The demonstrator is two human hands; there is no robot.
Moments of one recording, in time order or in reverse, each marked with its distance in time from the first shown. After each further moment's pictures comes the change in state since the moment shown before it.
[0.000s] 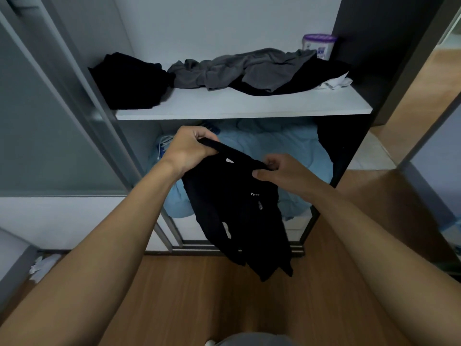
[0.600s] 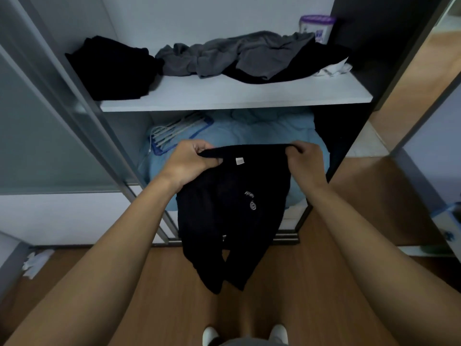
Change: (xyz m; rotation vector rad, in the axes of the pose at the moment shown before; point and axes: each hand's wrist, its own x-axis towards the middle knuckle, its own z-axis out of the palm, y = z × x) left_hand 0.001 -0.038 0.020 -0.049 -0.125 -0.061; right_hand 0.014 0.030 -0.006 -0.013 0.608 0.068
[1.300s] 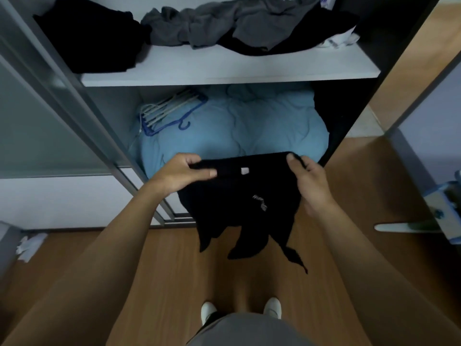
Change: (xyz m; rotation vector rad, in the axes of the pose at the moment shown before) left_hand -0.001 -0.087 0.001 -0.053 -0.244 -0.131; right_hand -0.052 0.045 0.004 0.563 -0.134 0.406
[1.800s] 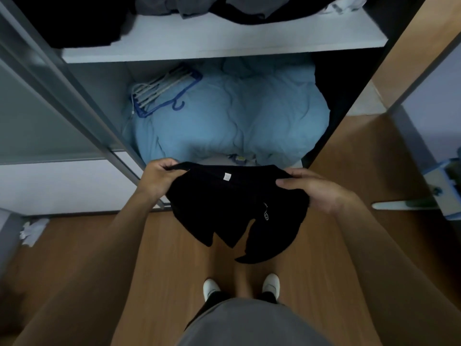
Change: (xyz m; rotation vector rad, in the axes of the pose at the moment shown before) left_hand -0.019 -0.071 0.005 -0.064 0.328 -0.113; right_hand -0.013 0.014 -0.041 -0.155 -0.585 0.384
